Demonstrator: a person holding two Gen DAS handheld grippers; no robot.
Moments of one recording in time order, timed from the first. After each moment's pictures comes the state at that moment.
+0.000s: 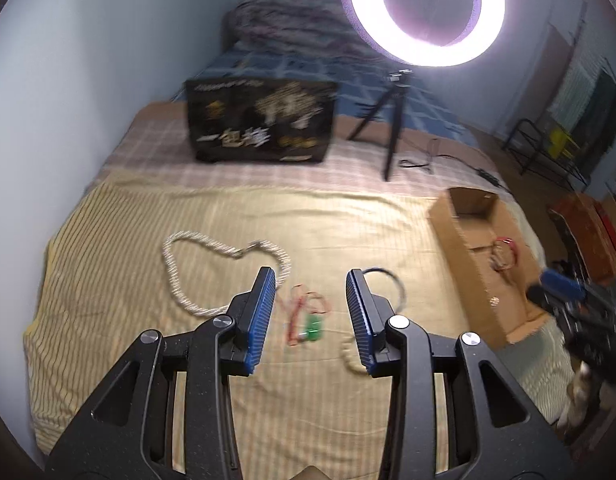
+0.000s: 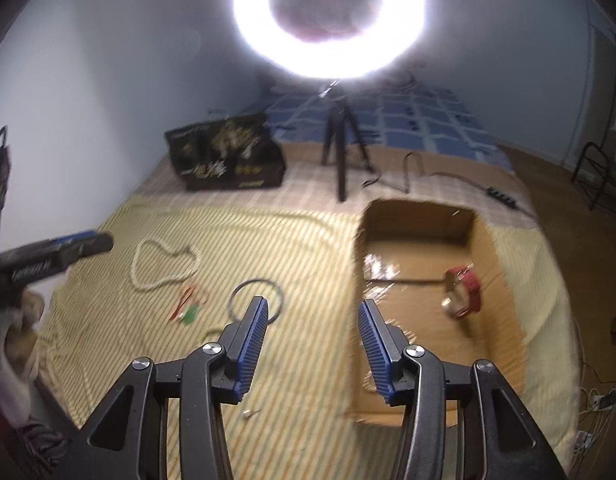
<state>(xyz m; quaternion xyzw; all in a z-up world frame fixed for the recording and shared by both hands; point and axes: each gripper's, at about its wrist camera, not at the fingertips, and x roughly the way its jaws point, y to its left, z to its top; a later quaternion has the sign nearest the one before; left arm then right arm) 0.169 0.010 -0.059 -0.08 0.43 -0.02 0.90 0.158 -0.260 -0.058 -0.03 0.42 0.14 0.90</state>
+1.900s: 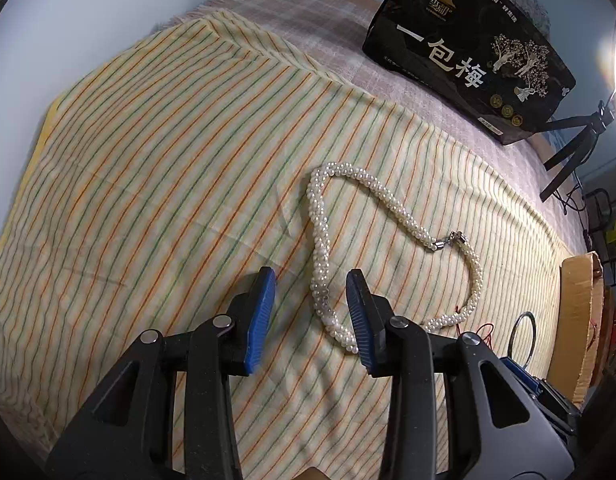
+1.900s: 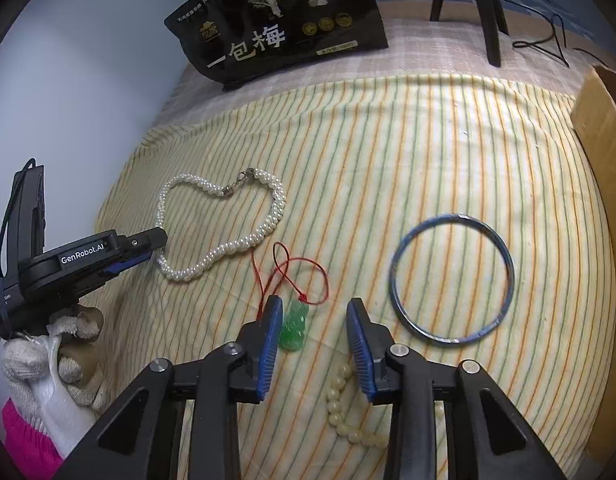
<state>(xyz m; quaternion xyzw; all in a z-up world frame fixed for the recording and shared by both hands) 0.232 0.140 -0.194 -0.23 0.55 0.11 0.80 0.242 -0.118 -0.193 0.06 0.58 0.21 0.79</state>
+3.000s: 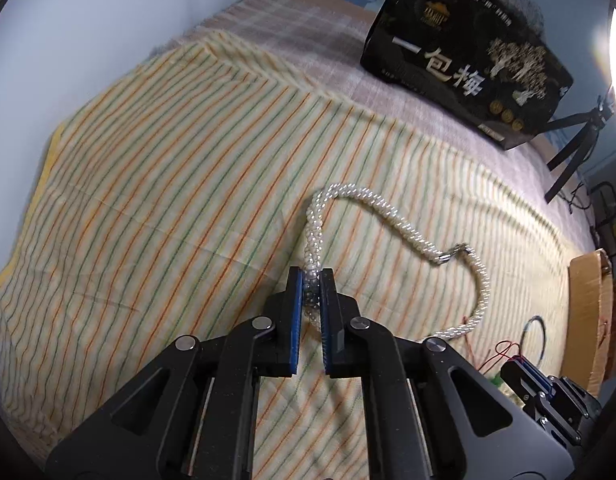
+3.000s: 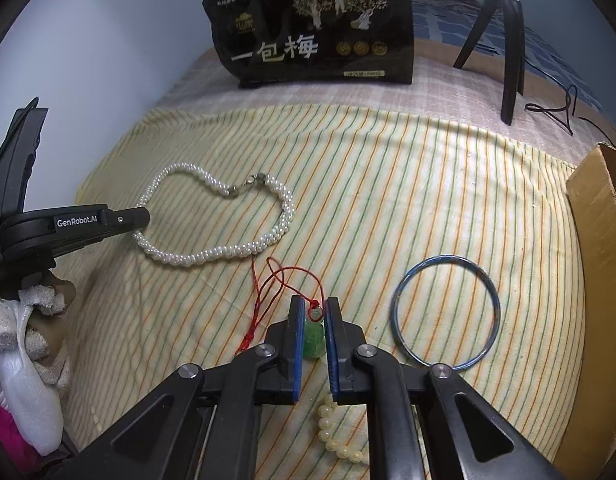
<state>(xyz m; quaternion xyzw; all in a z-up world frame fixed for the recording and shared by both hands) 0.237 0.145 -0.193 -0.21 0.53 0.11 0.82 0.234 -0.099 -0.182 -0.03 0.54 0.21 0.82</state>
